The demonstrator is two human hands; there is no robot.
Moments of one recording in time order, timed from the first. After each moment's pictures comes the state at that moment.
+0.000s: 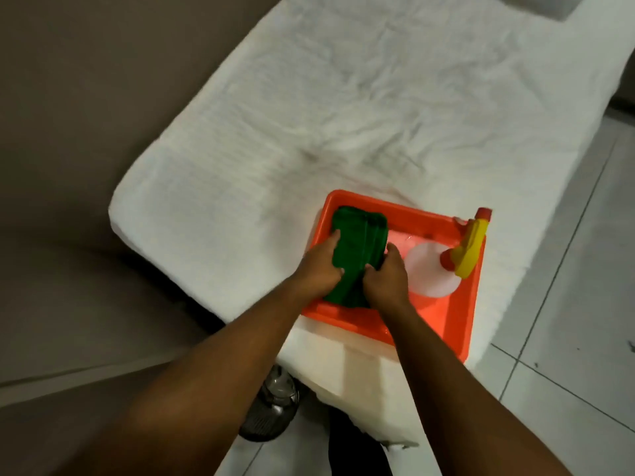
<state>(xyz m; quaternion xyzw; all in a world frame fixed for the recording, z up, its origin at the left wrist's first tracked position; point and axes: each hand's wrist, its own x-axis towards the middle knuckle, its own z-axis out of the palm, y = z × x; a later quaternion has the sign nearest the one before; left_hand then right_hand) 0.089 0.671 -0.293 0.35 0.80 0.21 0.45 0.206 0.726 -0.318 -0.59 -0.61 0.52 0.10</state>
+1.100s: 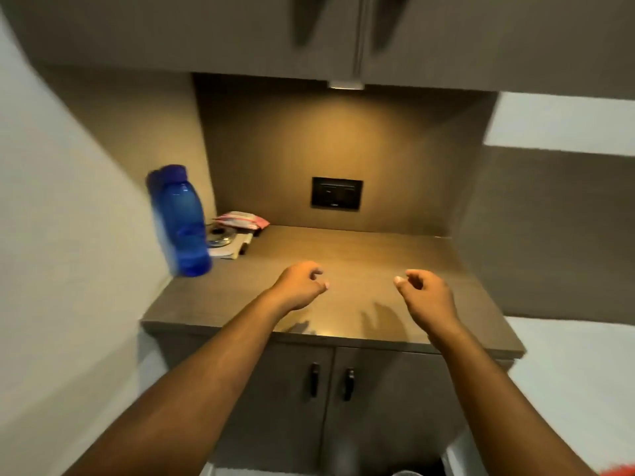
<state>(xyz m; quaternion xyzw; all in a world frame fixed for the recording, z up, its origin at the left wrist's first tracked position) 0.063 -0.019 0.059 0.01 0.90 0.44 0.05 0.081 0.213 0.060 -0.07 -0.87 0.47 0.10</state>
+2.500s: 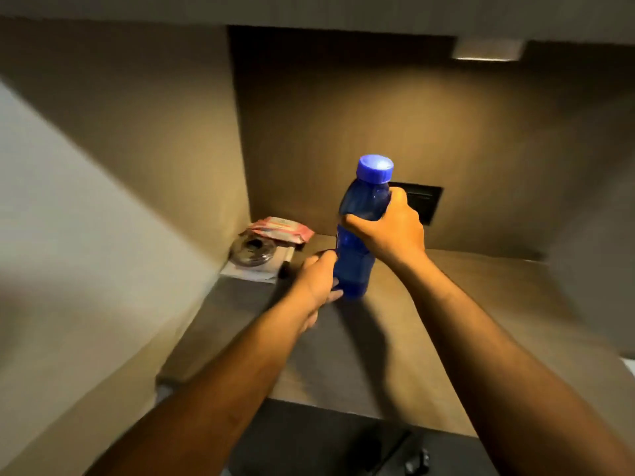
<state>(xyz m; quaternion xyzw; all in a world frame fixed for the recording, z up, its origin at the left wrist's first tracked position) -0.067 -0.105 0.049 -0.19 0.61 0.77 0.04 -0.124 0.008 0.108 0.06 -0.88 0.45 0.15</state>
